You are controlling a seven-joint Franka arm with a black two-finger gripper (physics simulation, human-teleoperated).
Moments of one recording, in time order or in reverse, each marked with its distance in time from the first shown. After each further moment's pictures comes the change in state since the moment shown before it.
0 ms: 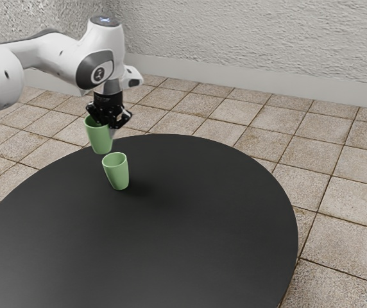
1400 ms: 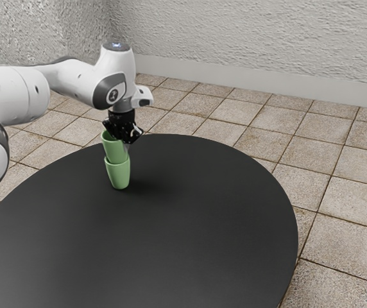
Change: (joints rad) arm 0.008 0.191 0.007 0.092 -0.044 0.116 0.173
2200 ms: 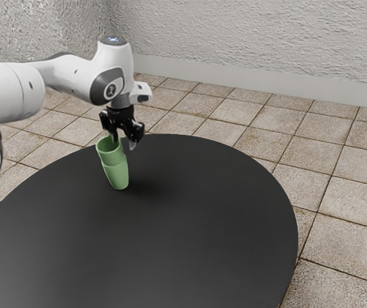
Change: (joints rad) arm -0.004 -0.048 0.000 -0.028 -0.017 -0.010 0.025
